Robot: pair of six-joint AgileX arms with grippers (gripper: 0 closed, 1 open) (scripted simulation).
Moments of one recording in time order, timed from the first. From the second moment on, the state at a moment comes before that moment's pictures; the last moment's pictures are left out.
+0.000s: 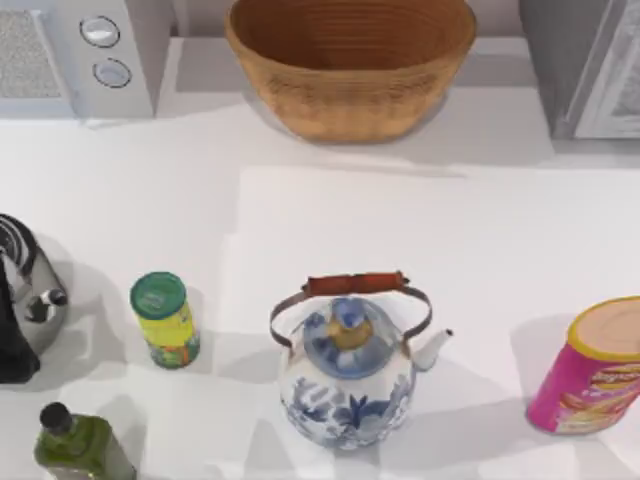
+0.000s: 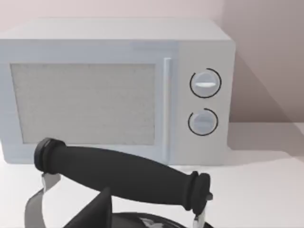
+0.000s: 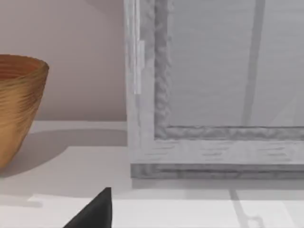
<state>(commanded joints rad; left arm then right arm) 0.00 0.00 0.00 0.00 0.00 0.00 0.00 0.00 0.00 0.00 0.00 0.00</state>
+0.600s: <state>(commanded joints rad) 0.00 0.00 0.00 0.00 0.00 0.00 0.04 0.30 0.37 -0.09 0.05 0.01</state>
